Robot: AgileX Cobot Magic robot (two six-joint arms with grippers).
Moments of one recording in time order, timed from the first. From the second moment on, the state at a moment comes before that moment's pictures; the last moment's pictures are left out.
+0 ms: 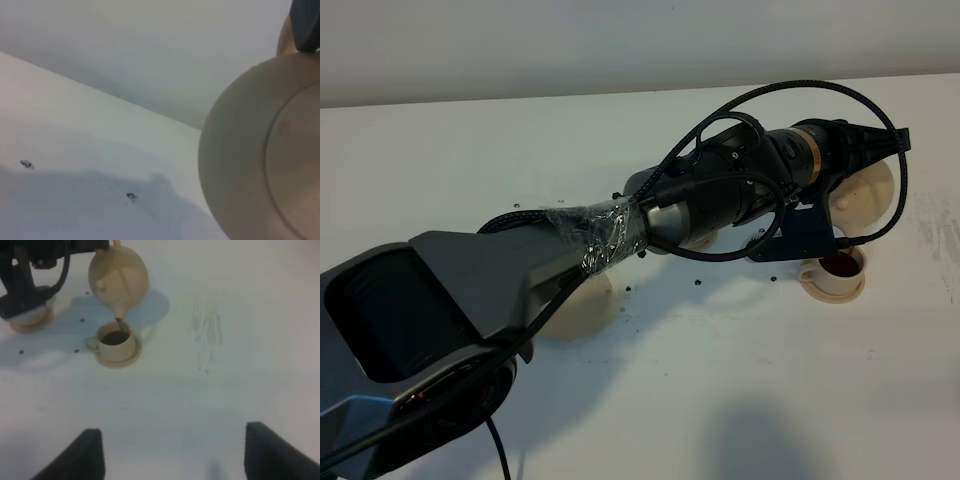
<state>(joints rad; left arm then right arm) -0.88 2.35 -1.93 0.53 0.20 1.95 -0.05 -0.01 -0.52 0.09 1.12 -0.06</state>
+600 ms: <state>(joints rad) -0.88 2.35 -1.92 0.53 0.19 1.95 -0.05 -0.01 -0.52 0.09 1.12 -0.06</state>
